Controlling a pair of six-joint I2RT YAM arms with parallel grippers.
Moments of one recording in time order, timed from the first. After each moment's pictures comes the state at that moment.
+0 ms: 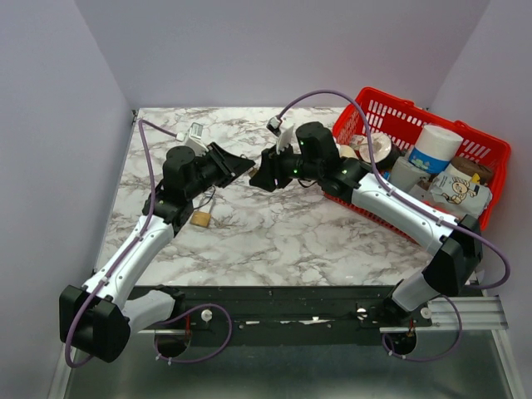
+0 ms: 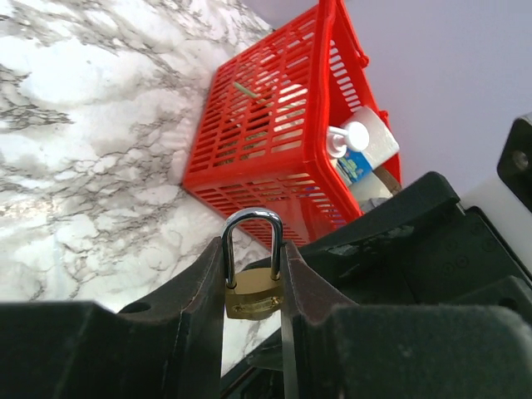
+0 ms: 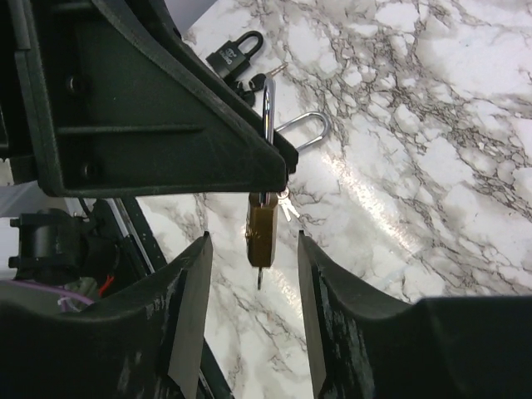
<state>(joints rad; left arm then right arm) -0.37 1.09 0.88 0.03 0.33 -1.03 0.78 1.56 1.41 -0.27 -0.33 0.24</state>
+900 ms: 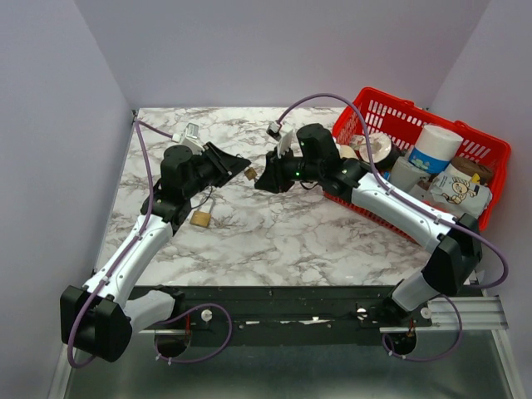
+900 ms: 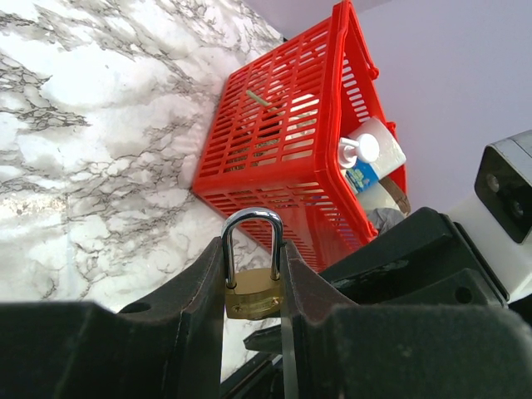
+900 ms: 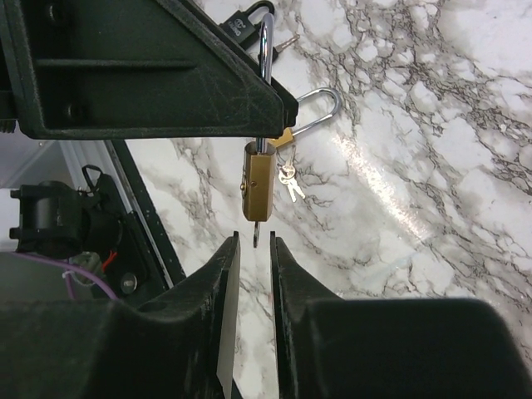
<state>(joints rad) -0.34 1.10 0.88 0.01 0.33 -1.03 0.76 1.56 1.39 -0.29 -0.41 0.21</state>
